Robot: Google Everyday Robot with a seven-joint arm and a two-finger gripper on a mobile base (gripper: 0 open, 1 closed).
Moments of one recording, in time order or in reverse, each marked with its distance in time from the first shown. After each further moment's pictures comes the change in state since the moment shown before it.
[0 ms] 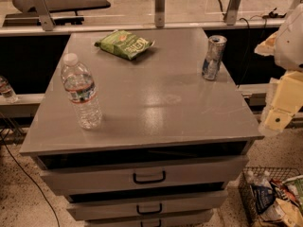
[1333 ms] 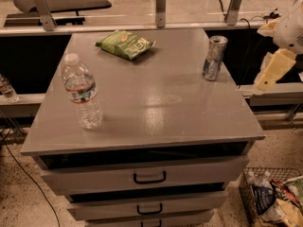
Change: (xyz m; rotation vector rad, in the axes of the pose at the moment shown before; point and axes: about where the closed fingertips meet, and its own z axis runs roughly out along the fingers) arm 0.031 -0.135 0.052 0.115 -0.175 0.045
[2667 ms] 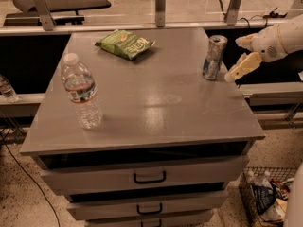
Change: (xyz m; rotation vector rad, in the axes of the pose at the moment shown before) arm -0.006 -0.080 0.113 -0.094 -0.428 0.196
